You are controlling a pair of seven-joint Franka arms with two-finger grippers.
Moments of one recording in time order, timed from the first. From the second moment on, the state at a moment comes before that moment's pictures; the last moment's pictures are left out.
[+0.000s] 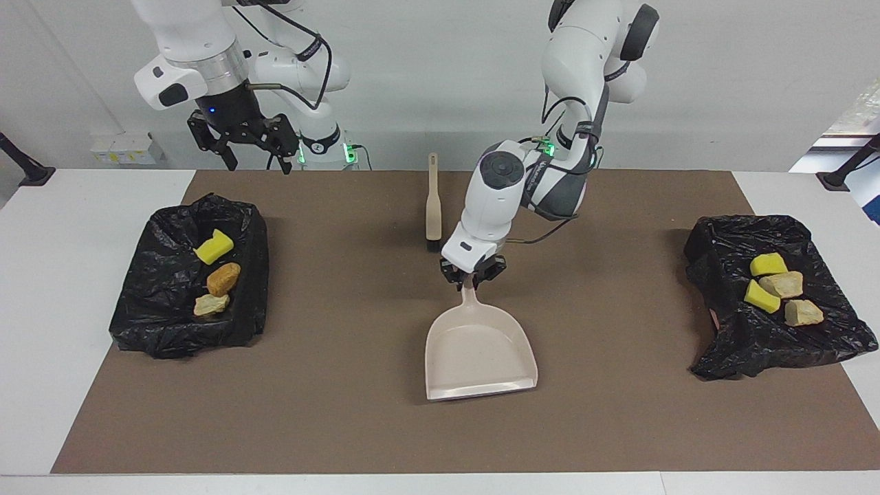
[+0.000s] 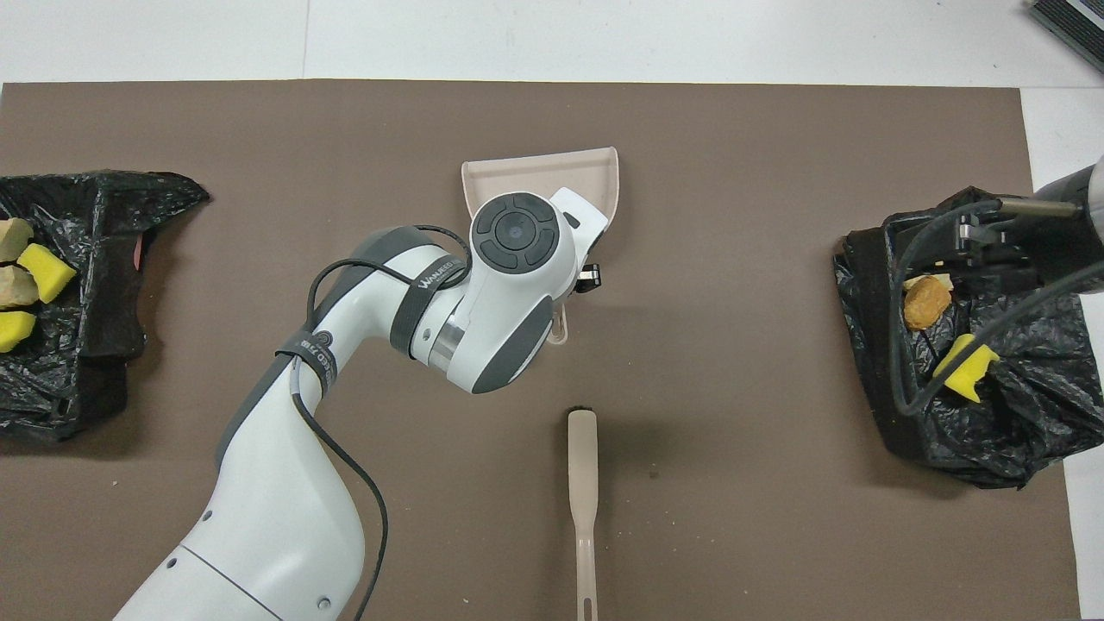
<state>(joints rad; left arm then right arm) -0.61 0.55 -0.06 -1.49 -0.02 2.17 -0.68 -0.02 0.06 0.13 -1.38 0.02 1.43 0.24</state>
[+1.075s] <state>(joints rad) -0.24 0.35 -0.03 -1.47 -0.03 1.93 -0.27 -0.02 0.06 0.13 -1.38 0.02 1.43 0.24</state>
